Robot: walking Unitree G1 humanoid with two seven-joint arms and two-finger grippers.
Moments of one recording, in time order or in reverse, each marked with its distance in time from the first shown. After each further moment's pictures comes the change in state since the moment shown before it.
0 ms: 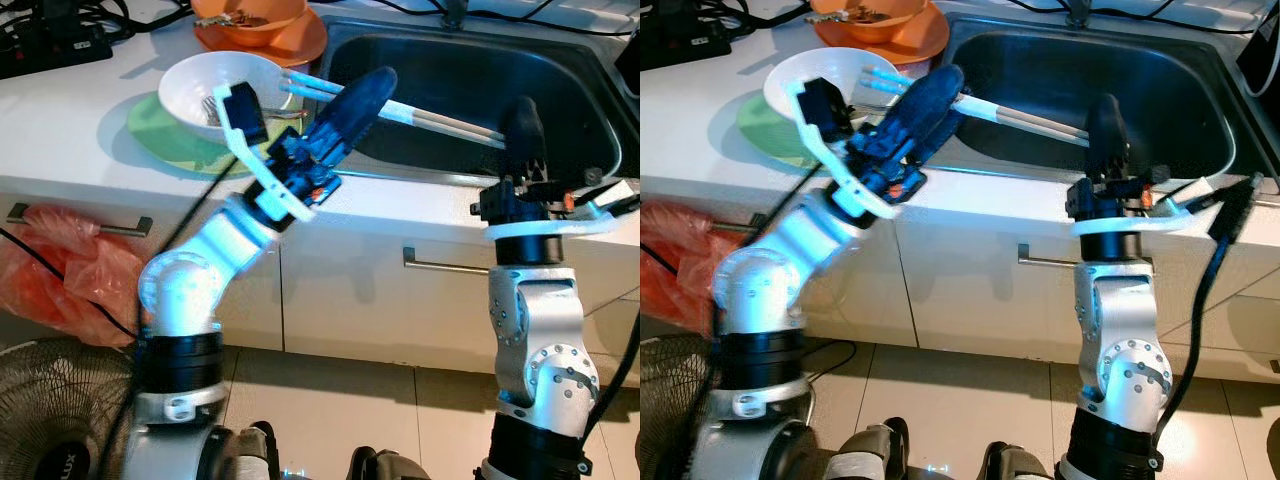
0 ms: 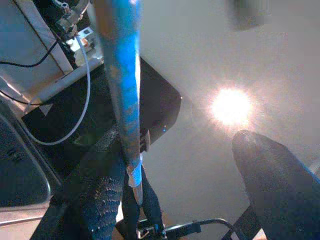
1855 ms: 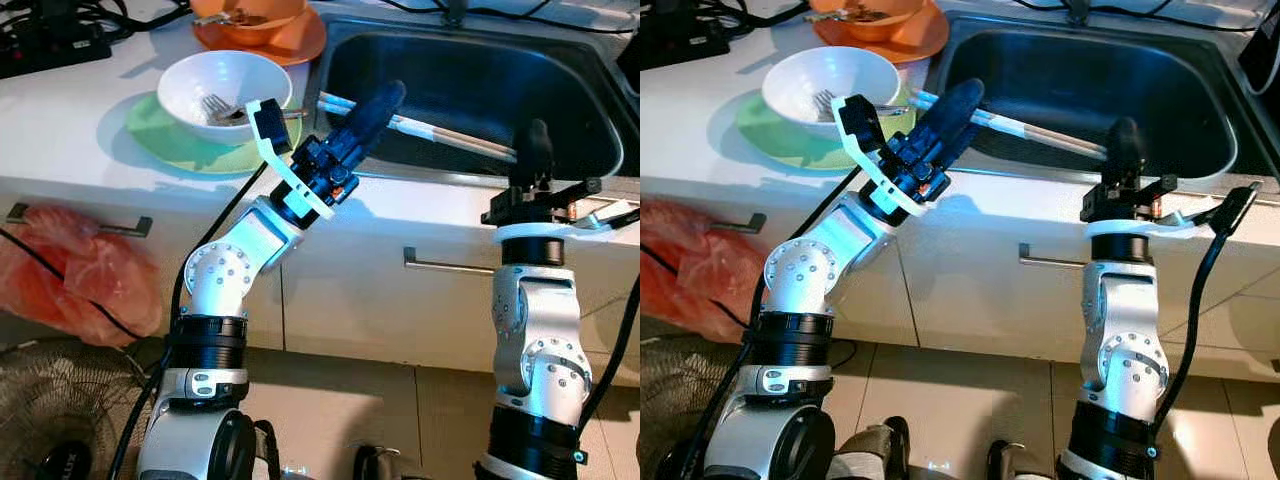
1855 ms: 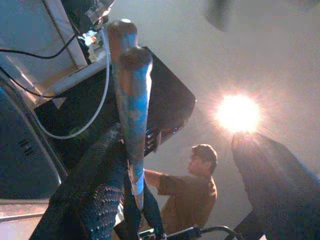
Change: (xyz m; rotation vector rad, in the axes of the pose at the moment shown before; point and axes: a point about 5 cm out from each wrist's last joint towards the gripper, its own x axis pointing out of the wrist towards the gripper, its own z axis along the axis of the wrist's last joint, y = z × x) left arm 0.007 0.032 -0.011 -0.060 0.004 0.034; right arm 0.001 -0.021 0.020 -0.027 -0.126 -0.086
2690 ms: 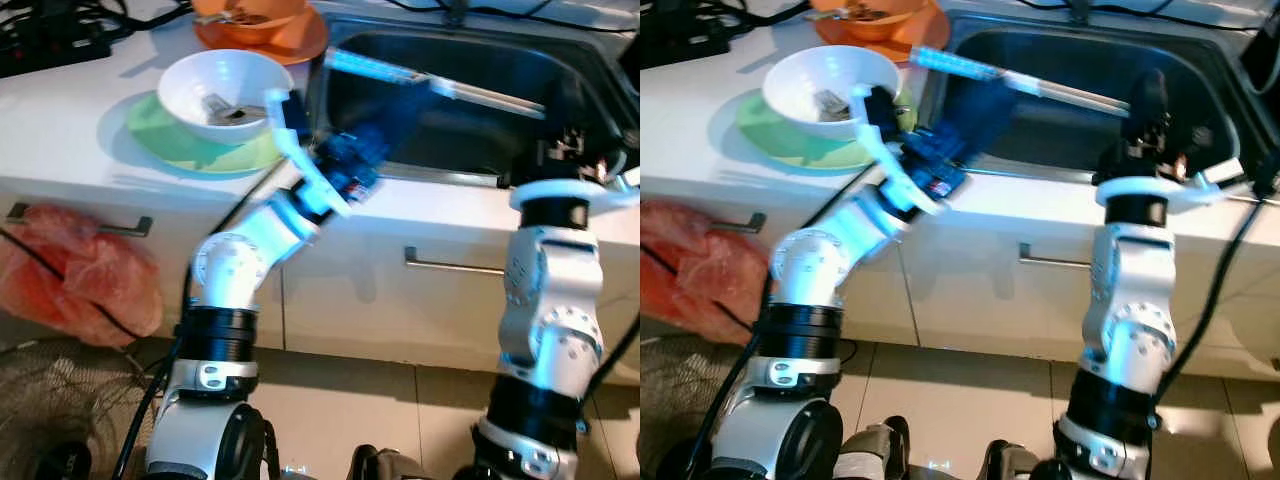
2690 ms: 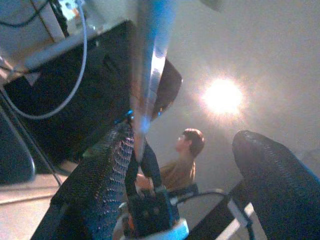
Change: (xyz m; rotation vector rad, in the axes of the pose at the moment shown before) left arm 0.018 -0.008 -0.013 -0.033 0.087 -0.047; right arm 0.031 0.026 -0.003 0.000 -0.046 0.032
